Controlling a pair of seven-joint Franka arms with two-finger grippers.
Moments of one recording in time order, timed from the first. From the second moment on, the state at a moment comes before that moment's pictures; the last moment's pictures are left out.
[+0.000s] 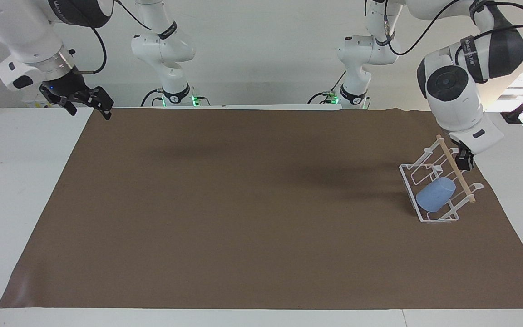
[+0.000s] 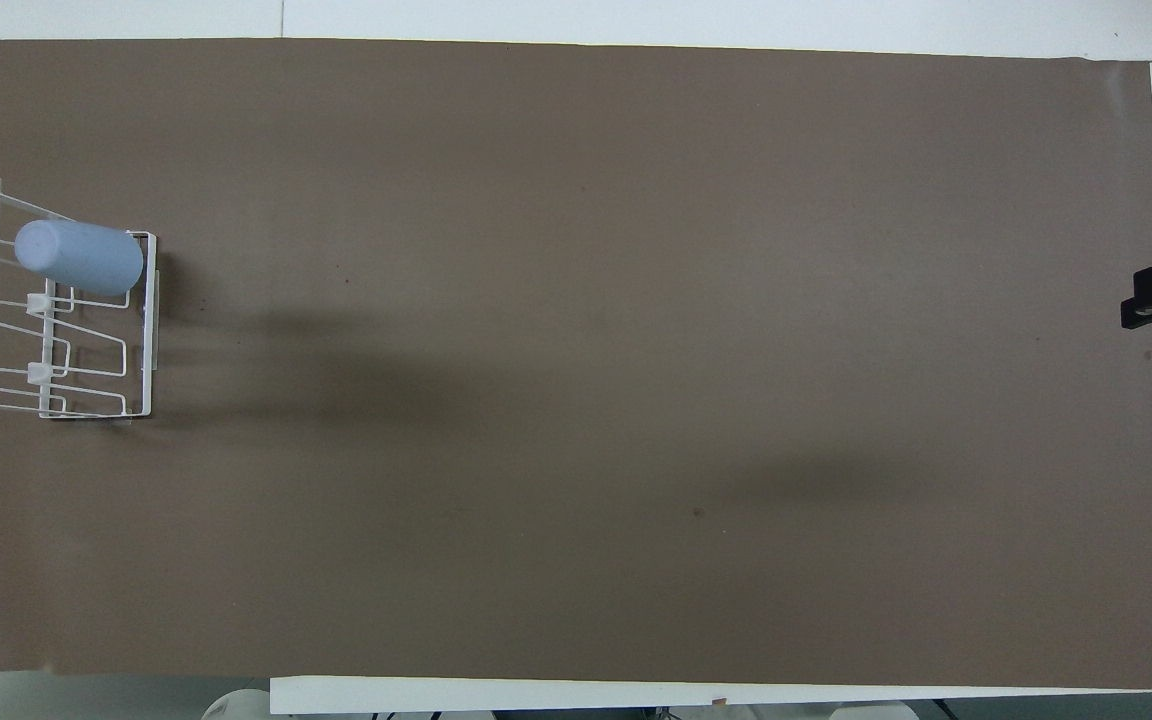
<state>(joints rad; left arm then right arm) -0.16 0.06 0.01 -1.70 0.53 1.65 -0.98 -0.03 -0.03 -0.09 -1.59 -0.04 1.43 0.02</state>
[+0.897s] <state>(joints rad) -0.10 -0.02 0.01 -1.62 0.05 1.55 -0.10 -0.03 -0.03 -0.09 -1.59 -0.04 1.43 0.02</state>
